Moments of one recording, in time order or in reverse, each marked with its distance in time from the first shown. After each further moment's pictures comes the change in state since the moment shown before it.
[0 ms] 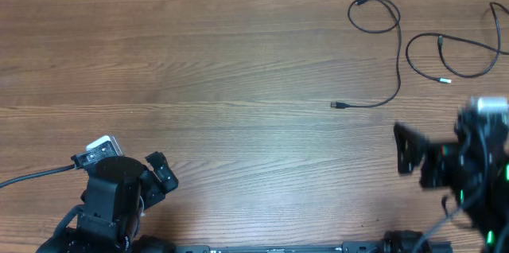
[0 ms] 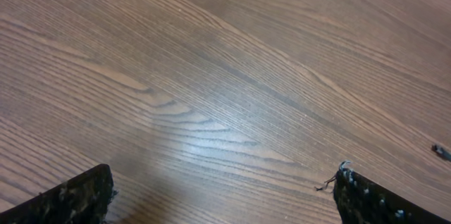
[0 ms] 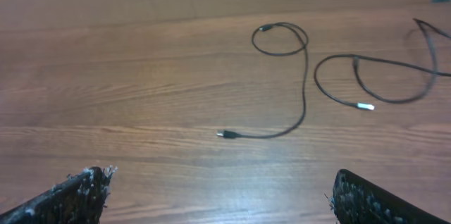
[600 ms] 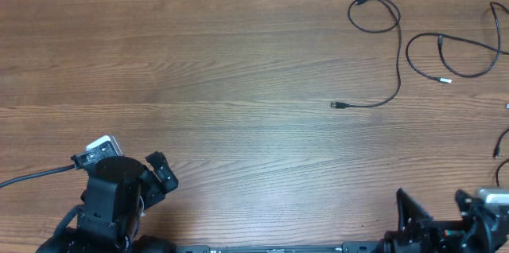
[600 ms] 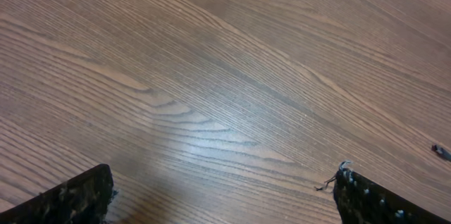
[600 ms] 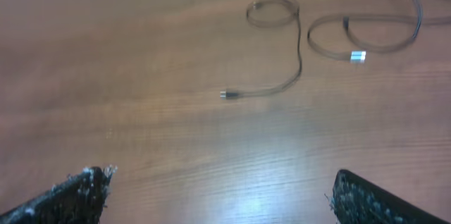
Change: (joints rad) left arm 0.000 0.000 0.000 0.000 0.000 0.000; right arm 0.000 -0.331 -0.067 -0.249 0.010 0.092
